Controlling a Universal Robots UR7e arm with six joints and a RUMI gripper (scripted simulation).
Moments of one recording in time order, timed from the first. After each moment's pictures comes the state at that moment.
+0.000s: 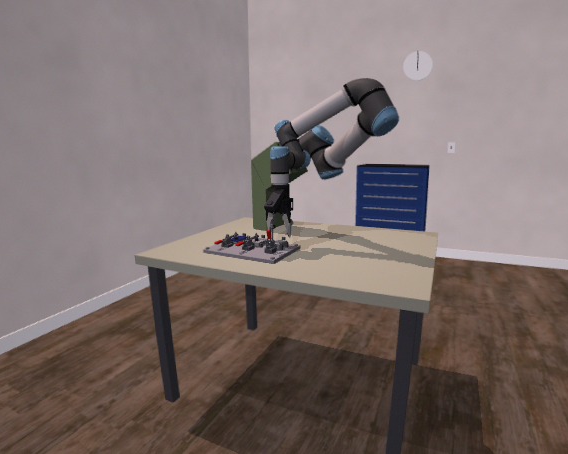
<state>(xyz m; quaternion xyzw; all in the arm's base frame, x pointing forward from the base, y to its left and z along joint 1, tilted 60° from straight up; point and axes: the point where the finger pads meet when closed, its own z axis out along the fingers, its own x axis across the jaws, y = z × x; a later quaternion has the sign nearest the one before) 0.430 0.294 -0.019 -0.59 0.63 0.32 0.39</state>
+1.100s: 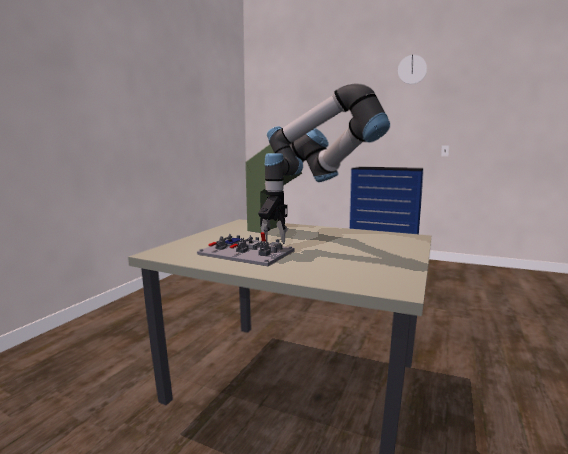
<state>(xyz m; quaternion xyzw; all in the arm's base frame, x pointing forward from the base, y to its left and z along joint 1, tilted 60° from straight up) 0.432 0.310 -0.029 -0.59 0.63 0.32 0.38</state>
